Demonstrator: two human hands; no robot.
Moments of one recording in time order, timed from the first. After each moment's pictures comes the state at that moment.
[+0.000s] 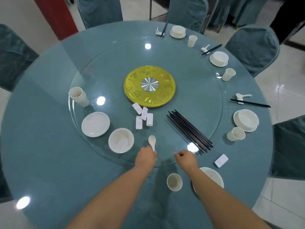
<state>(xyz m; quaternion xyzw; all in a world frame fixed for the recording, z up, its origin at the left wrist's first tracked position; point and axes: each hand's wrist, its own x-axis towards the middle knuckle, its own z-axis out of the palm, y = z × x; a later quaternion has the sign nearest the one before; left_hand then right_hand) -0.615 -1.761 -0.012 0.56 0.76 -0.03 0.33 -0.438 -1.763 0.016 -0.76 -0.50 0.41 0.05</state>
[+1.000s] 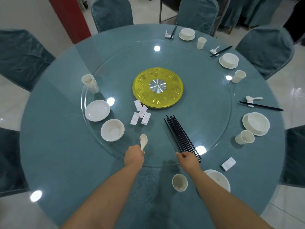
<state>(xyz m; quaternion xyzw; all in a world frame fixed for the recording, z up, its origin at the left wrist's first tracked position) -0.677 -1.768 0.005 0.46 0.84 -0.05 0.30 -0.445 -1.767 0.006 -0.74 -0.51 0.43 0.06</state>
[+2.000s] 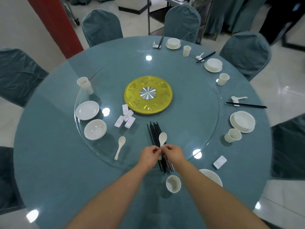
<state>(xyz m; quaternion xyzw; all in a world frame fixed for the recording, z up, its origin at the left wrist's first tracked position) -0.606 -1.760 0.031 0.51 0.69 0.20 0.47 -0.477 -1.751 0.049 -0.68 -0.40 0.56 0.24</state>
